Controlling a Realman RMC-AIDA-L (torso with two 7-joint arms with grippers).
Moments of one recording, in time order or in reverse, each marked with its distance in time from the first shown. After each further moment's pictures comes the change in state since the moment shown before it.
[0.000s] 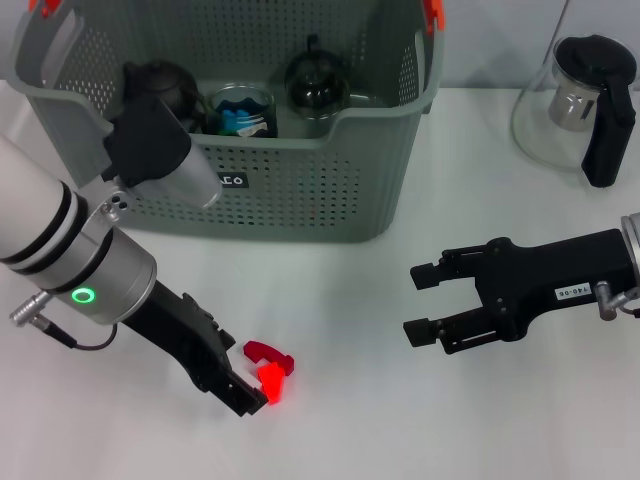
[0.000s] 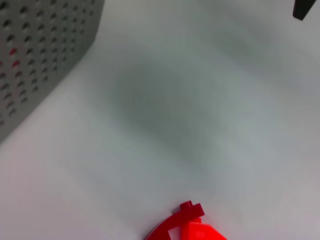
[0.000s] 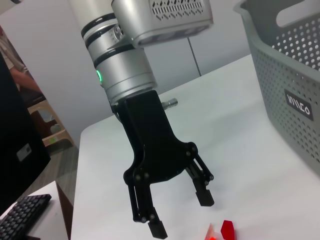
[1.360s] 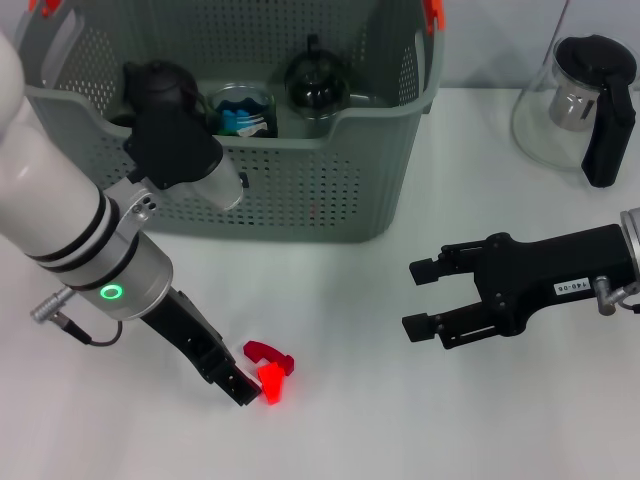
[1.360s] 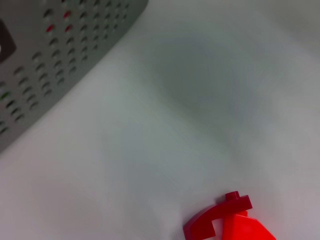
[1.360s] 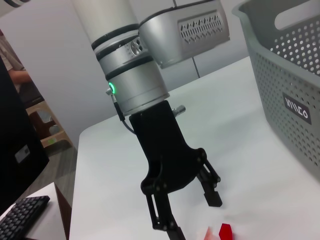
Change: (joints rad) left arm -0.034 -0.003 0.093 -0.042 0.094 -0.087 -0.156; right arm 0.004 0.000 0.000 -0.007 0.002 0.002 0.009
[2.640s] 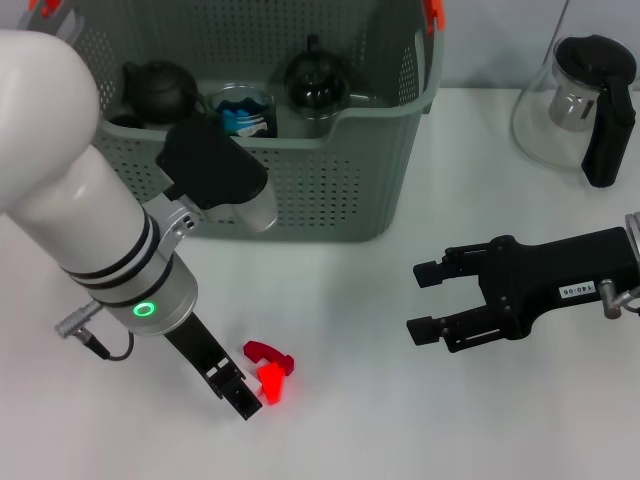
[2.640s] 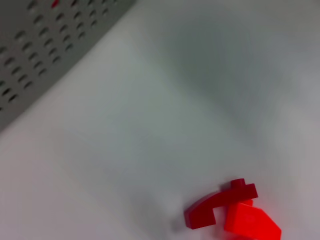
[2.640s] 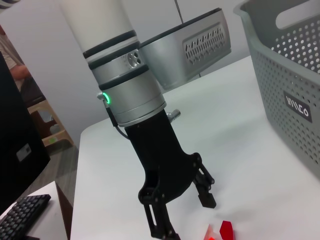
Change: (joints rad) left arm 0.019 -0.005 0.211 0.089 0.067 -0.004 -0.228; right arm -0.007 -0.004 0.001 -0.001 0.001 -0.008 -0.009
